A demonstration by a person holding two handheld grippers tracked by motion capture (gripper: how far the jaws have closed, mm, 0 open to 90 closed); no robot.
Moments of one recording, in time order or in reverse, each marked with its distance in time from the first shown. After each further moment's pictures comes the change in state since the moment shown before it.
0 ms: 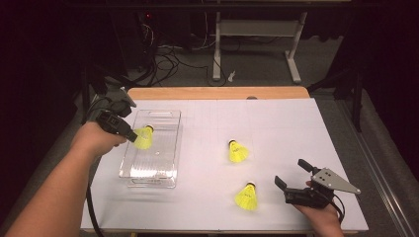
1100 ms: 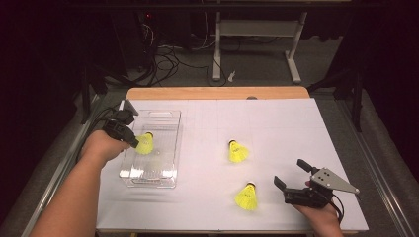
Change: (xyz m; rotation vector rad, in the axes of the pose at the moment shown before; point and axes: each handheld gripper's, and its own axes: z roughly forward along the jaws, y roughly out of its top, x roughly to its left) left arm 0.022 0.001 0.055 0.032 0.012 -0.075; right arm 0.001 -0.001 0.002 0.009 0.003 0.000
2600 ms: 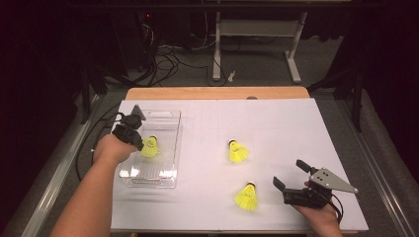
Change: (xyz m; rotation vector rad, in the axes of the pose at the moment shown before) left arm -0.001 0.011 0.035 0.016 0.050 -0.026; right arm 0.001 -0.001 0.001 0.007 0.009 0.000
